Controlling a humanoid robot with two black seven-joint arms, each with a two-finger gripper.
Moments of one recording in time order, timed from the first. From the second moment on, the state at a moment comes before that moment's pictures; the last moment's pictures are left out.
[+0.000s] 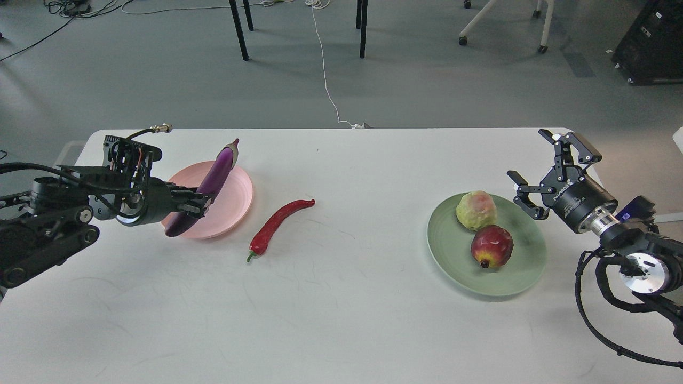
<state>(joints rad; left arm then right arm) -0.86 0.72 -0.26 -1.11 1.66 -0.35 -0.10 0.63 -0.67 0.29 0.96 0.11 0.39 0.49</state>
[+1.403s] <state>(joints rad) -0.92 0.59 -0.28 -1.22 1.70 -0.25 -0.15 0.63 -0.67 0.29 0.97 0.11 0.39 0.49</state>
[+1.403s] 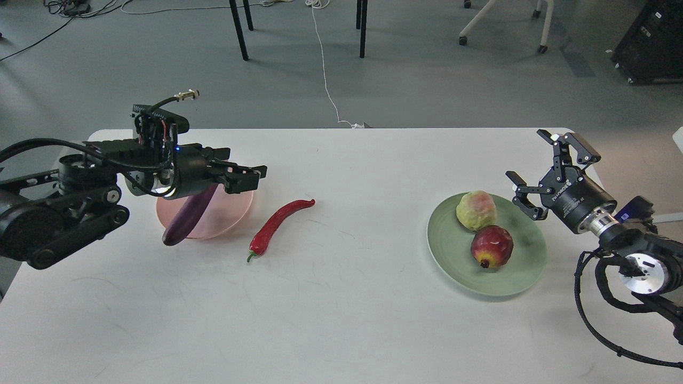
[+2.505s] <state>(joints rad) -0.80 0.49 -0.20 -1.12 1.83 -0.25 -0.12 0.63 -0.67 0.29 0.97 0.11 0.39 0.49</state>
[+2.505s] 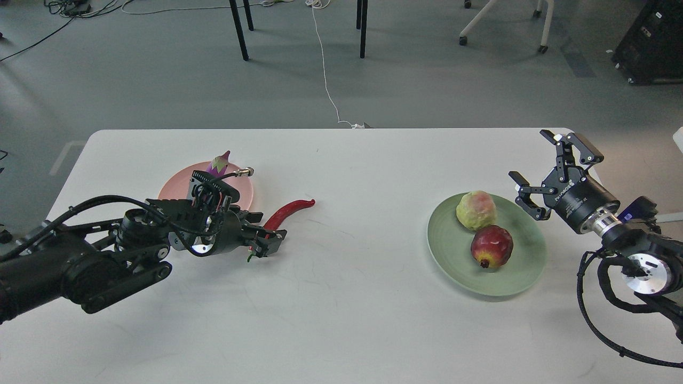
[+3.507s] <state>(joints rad) -0.80 0.77 -0.26 -1.24 1.64 -0.23 -0.08 0.63 -0.67 0.29 0.97 0.11 0.38 0.49</state>
